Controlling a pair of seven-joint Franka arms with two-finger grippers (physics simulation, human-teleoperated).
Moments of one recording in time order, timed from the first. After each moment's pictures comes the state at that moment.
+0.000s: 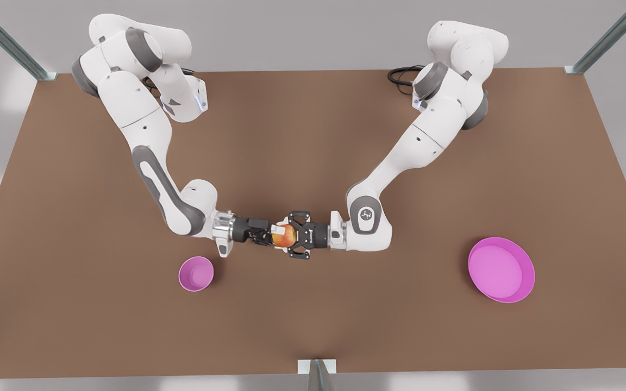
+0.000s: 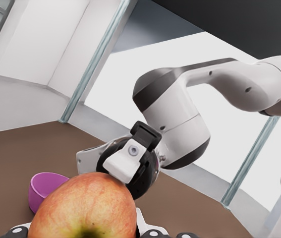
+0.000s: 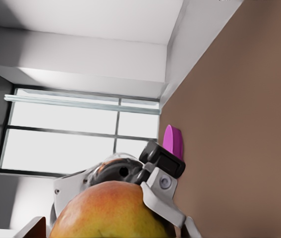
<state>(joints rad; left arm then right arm) -0.33 1.07 -0.45 -1.17 -1.53 2.23 1.77 0.05 0.68 0.38 -1.78 1.83 2.11 -1.08</state>
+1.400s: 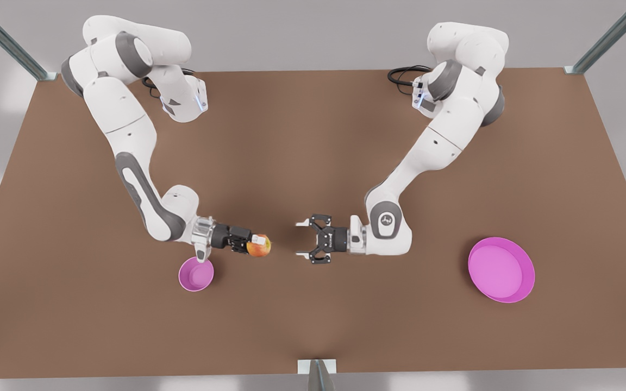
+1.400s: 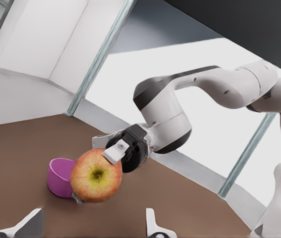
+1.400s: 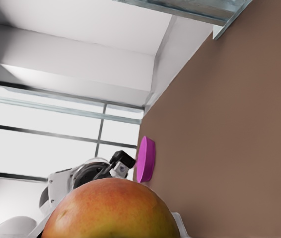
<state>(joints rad) -0.19 0.98 -0.44 -1.33 -1.49 2.15 1.79 -0.06 0.70 0.36 -1.82 1.73 2.11 -1.15</state>
